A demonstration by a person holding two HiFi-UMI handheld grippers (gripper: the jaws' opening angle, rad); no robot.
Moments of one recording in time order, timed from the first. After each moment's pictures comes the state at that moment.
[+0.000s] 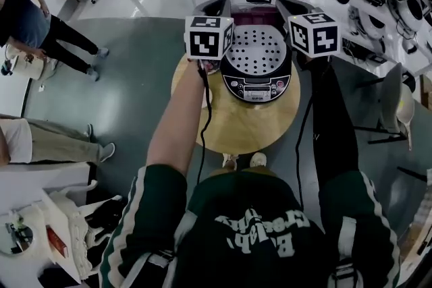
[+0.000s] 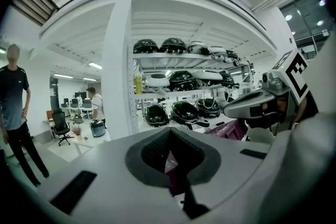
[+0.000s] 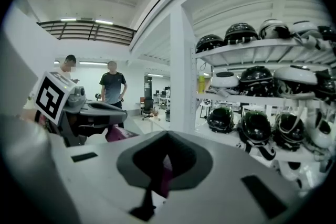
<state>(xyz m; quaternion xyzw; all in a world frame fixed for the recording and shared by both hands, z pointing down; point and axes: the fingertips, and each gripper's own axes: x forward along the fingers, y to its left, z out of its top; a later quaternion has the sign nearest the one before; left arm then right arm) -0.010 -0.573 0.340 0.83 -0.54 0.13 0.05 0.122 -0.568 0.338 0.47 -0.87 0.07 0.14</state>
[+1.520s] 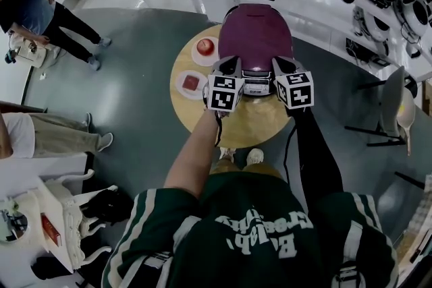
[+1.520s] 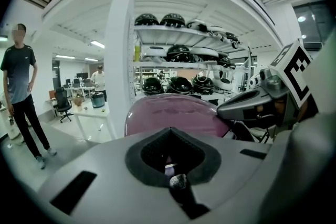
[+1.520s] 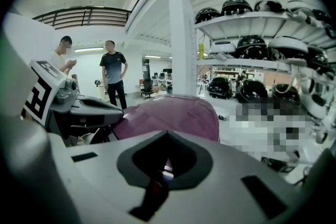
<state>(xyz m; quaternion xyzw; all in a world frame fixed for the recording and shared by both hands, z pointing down) 0.012 -0.458 0.532 0.81 -0.53 0.19 0.13 0.127 -0.463 0.528 0.47 -0.85 0.13 0.23</state>
